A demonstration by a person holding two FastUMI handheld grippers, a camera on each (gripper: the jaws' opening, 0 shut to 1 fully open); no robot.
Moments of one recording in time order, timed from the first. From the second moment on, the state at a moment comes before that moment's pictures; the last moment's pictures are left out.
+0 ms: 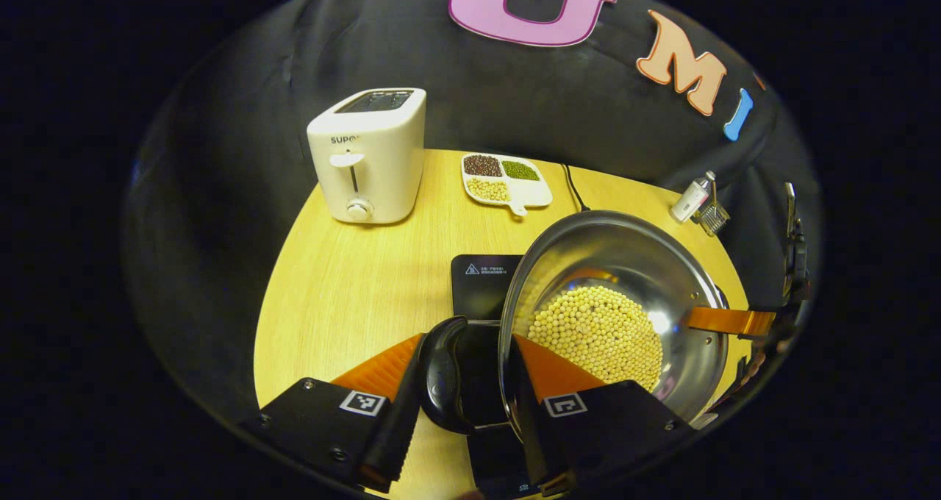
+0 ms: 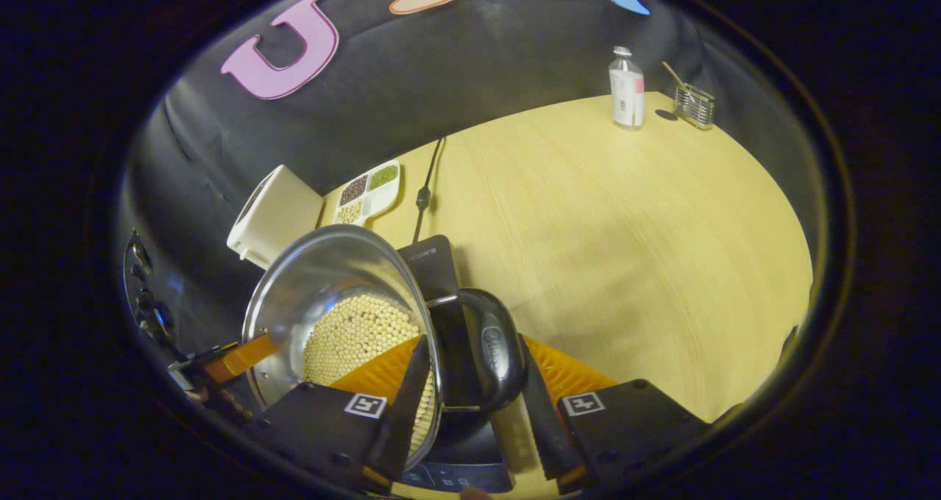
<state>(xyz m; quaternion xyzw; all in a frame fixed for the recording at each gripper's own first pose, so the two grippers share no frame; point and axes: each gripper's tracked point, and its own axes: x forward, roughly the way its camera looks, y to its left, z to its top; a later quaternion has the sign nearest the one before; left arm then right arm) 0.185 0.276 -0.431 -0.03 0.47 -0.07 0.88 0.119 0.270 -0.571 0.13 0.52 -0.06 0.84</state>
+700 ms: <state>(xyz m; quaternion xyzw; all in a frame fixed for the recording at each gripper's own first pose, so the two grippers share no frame) 0.163 0.254 -0.327 0.09 0.35 0.03 0.93 0.084 0.219 -0.506 0.11 0.47 0.05 0.88</state>
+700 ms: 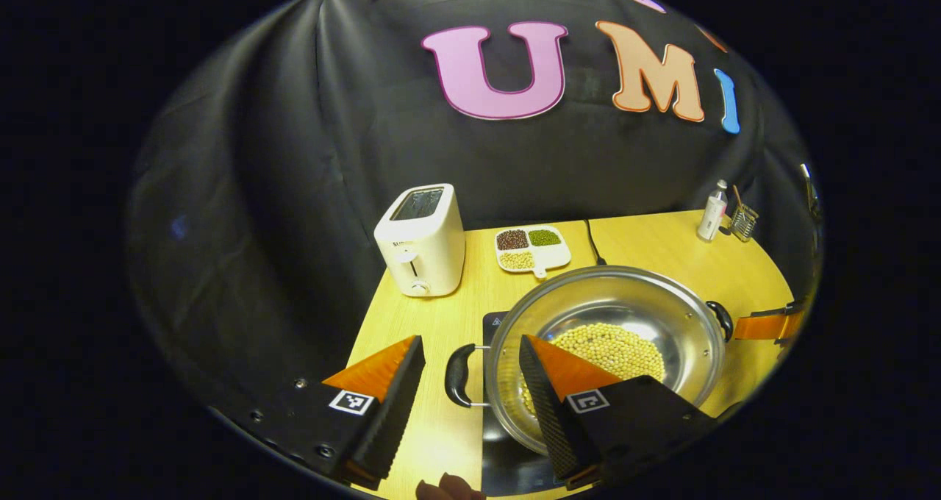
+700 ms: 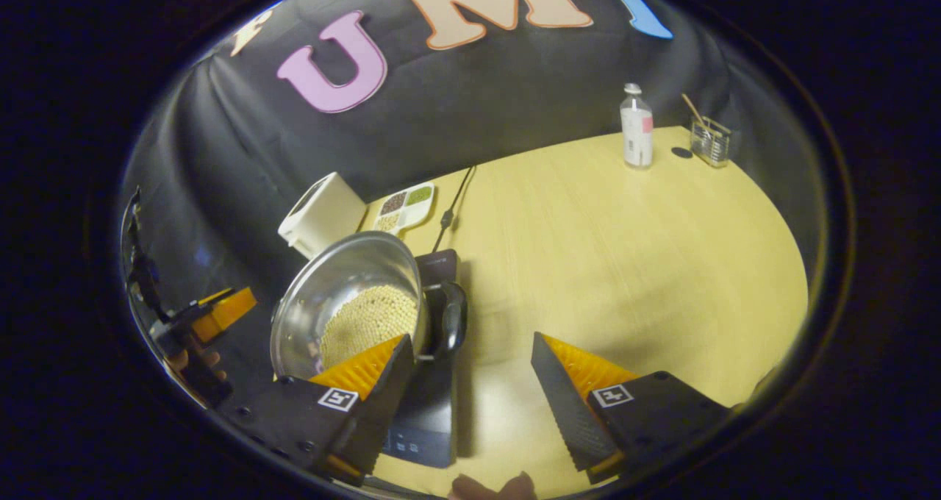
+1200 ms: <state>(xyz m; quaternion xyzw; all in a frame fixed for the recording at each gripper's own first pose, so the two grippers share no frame) 0.087 0.130 -0.261 0.04 0.29 0.06 0.95 0.056 0.106 -0.439 0.08 0.39 0.08 0.91</state>
